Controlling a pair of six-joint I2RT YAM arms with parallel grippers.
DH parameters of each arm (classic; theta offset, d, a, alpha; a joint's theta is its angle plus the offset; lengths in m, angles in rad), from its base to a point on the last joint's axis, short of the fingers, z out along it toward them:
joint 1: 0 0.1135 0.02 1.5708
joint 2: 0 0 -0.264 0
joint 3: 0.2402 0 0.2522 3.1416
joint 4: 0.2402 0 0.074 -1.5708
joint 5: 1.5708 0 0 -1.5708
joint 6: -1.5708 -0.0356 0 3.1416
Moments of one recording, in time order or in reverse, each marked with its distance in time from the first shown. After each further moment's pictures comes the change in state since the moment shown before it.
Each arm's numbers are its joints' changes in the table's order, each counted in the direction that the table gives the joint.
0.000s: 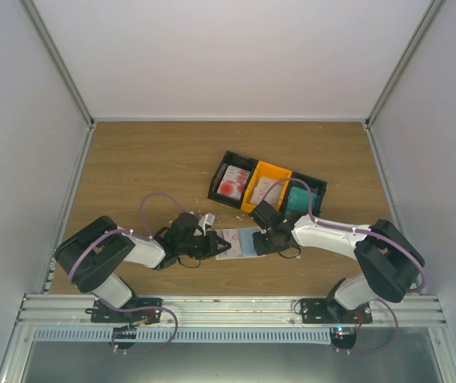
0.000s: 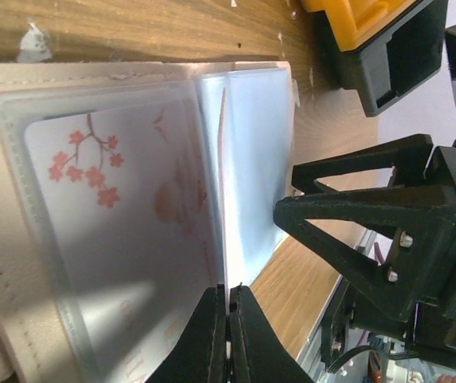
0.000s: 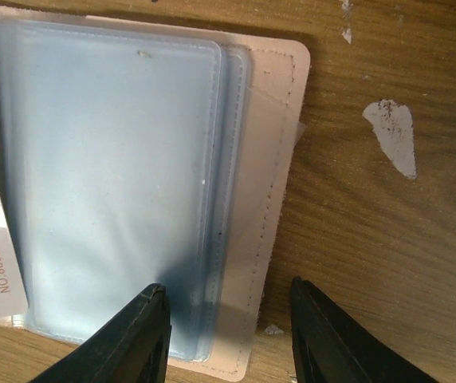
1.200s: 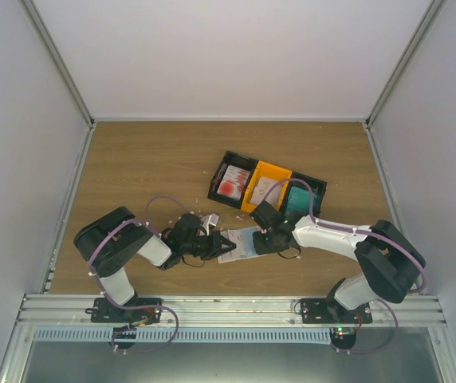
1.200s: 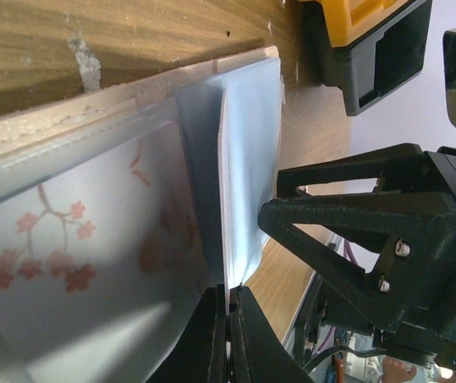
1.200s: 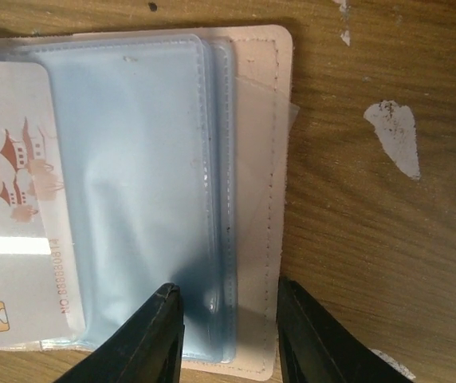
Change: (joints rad) left arm -0.003 -0.159 0.007 -0.213 0.070 0.093; right arm 0.000 0.003 -0.010 -0.023 -0.015 -0.033
